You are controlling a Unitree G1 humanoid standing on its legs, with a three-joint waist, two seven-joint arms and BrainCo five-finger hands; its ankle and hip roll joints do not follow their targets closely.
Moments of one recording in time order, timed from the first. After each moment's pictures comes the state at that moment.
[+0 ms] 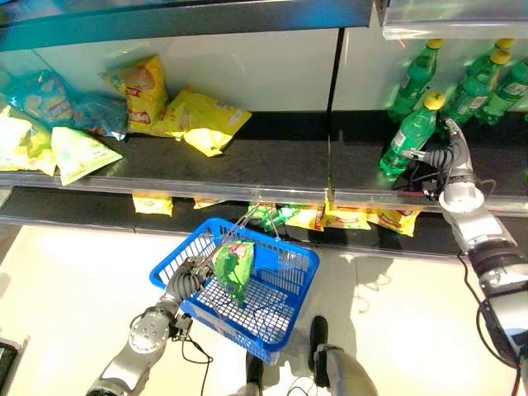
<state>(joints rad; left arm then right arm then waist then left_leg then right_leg) -0.08 0.57 -0.28 0.25 -0.29 -0.19 0.08 -0.88 -0.76 0.17 0.79 0.15 -0.10 -0.34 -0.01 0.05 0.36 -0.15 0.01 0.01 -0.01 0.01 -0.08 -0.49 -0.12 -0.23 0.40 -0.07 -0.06</state>
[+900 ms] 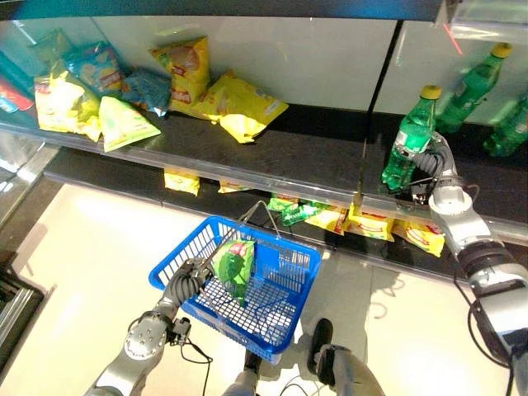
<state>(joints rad) -0.03 0.60 -0.28 0.18 -0.30 -0.18 0.08 -0.89 -0.72 0.21 0.81 0.22 -0.10 -0.29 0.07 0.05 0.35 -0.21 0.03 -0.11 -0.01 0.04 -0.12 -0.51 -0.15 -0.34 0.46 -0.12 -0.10</state>
